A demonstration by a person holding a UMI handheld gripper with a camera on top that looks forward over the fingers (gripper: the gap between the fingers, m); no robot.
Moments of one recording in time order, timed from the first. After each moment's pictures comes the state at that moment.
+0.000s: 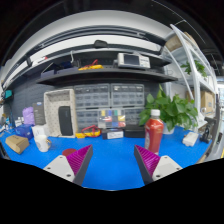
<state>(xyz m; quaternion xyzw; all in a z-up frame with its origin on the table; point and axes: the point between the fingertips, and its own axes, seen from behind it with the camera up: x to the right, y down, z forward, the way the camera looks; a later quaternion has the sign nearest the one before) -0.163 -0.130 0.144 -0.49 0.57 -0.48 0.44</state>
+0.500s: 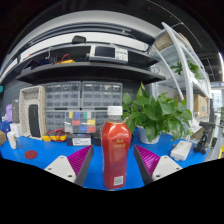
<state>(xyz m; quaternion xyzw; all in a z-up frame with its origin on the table) -0.076 -0.292 0.122 -0.45 0.57 -0.54 0.41</state>
